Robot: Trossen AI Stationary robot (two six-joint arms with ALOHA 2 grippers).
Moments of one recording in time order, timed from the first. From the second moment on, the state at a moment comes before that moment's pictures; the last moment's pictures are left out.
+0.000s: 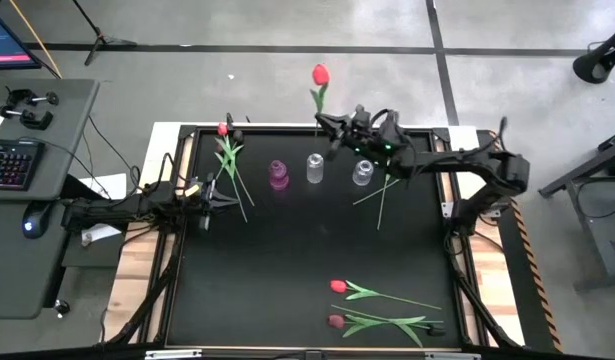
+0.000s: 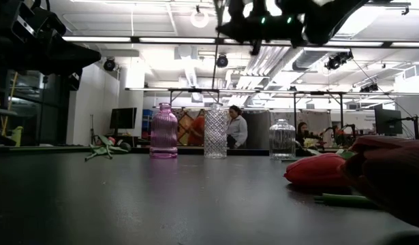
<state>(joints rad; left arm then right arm) 0.05 0.01 0.01 0.01 -0.02 -0.21 -0.35 1.57 0.94 0.88 0.13 0.14</state>
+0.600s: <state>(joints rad) 0.05 0.01 0.01 0.01 -0.02 -0.21 -0.36 1.60 0.94 0.79 0.16 0.10</state>
